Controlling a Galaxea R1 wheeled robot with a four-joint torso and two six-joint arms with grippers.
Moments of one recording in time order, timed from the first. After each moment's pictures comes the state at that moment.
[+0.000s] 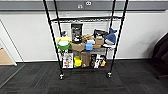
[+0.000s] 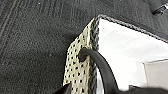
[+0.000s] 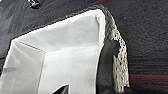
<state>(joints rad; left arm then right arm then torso) 0.92 2.70 -2.30 -0.35 0.06 0.02 -0.93 2.92 -2.38 0.20 -0.11 -0.03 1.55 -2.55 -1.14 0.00</state>
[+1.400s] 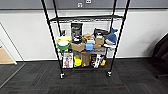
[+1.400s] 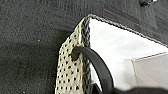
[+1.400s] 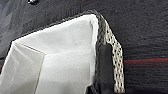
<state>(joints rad) 0.94 2.63 -2.13 -0.35 0.06 0.02 -0.94 2.80 -2.25 0.21 -0.11 -0.03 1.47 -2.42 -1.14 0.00</state>
